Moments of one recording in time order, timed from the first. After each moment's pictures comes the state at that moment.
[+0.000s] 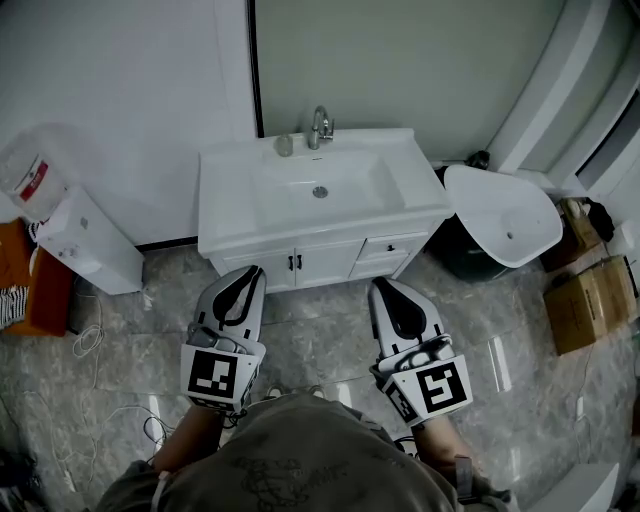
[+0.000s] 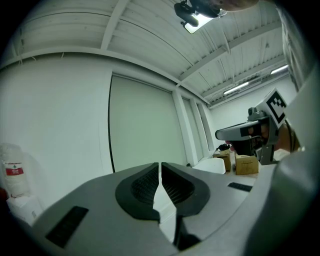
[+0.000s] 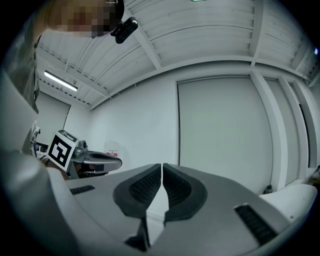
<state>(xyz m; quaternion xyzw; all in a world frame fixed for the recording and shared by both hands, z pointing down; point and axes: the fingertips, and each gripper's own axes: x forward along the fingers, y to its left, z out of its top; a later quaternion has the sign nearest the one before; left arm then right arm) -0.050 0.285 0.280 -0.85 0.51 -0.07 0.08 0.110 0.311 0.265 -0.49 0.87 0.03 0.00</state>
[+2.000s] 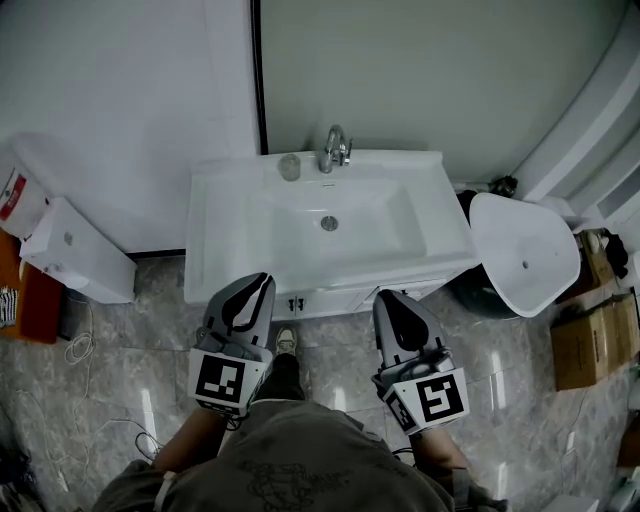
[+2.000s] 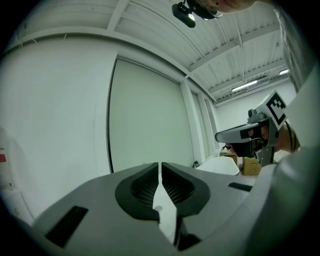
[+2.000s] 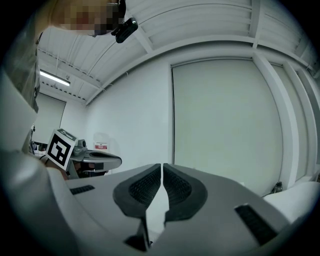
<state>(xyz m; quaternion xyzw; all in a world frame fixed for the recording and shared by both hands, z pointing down) -0.046 0.076 0.334 -0.85 0.52 -0.07 0.04 0.112 0.097 0.321 -0.49 0.87 0.00 -0.03</state>
